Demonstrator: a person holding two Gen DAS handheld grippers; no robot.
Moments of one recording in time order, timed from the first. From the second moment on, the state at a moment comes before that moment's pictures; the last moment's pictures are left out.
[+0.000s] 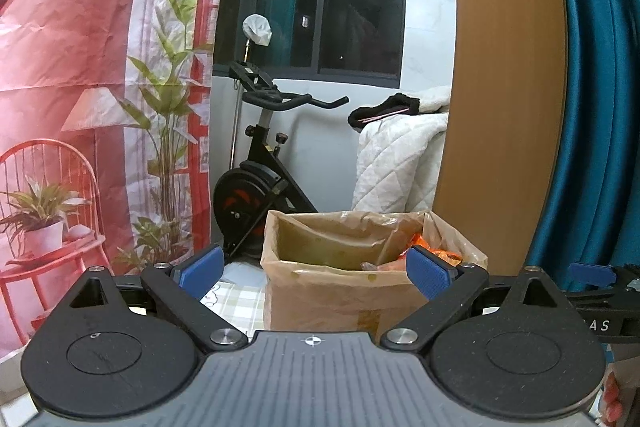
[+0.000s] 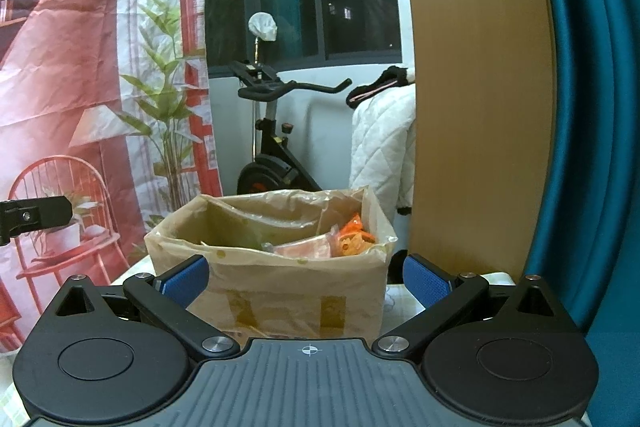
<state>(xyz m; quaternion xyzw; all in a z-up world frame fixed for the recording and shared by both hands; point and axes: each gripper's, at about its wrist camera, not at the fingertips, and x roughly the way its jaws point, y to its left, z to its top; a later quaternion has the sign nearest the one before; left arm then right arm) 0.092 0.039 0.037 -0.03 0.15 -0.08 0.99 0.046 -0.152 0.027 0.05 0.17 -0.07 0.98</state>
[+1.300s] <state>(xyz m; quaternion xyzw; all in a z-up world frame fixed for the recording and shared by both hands) 0.093 0.039 0.031 -0.03 0.17 -0.09 0.98 0.045 -0.151 0.026 0.05 0.17 -0.07 0.98</state>
